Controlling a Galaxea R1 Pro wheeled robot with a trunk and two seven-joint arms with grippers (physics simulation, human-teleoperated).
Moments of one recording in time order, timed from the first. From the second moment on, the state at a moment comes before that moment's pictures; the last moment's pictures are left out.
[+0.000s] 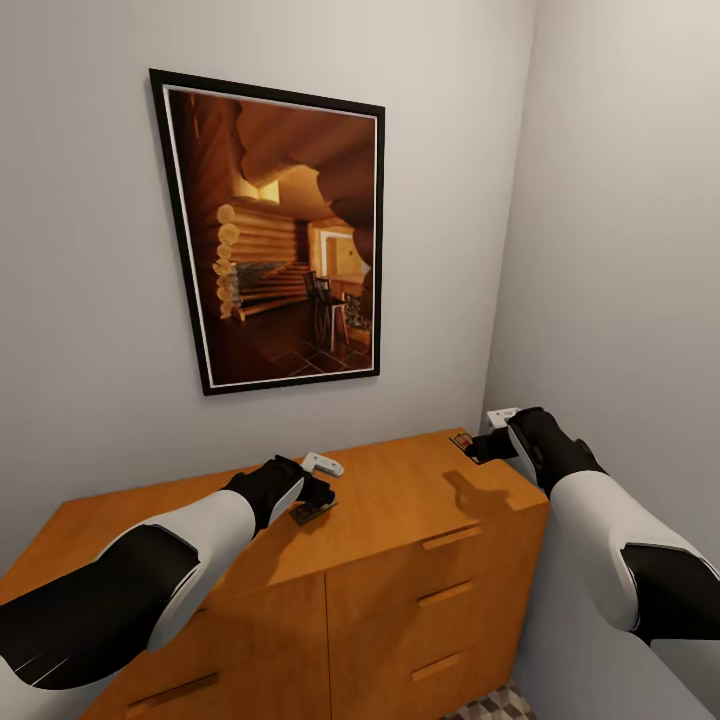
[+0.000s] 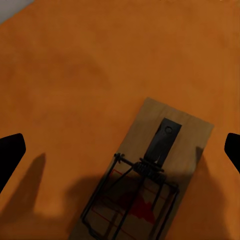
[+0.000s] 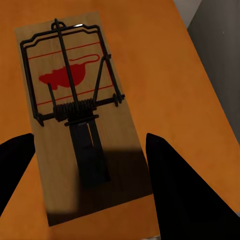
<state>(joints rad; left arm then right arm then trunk) -1.14 -0.17 -0.43 -0.07 0.12 0.43 -0.08 -1.11 -0.09 -0.07 -0.48 0.33 0.75 0.31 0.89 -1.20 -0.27</state>
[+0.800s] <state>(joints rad) -1.14 -0.17 -0.43 -0.07 0.12 0.44 -0.11 -1.11 -0.09 -0.07 -0.48 0.33 0.75 0.30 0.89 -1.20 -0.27</state>
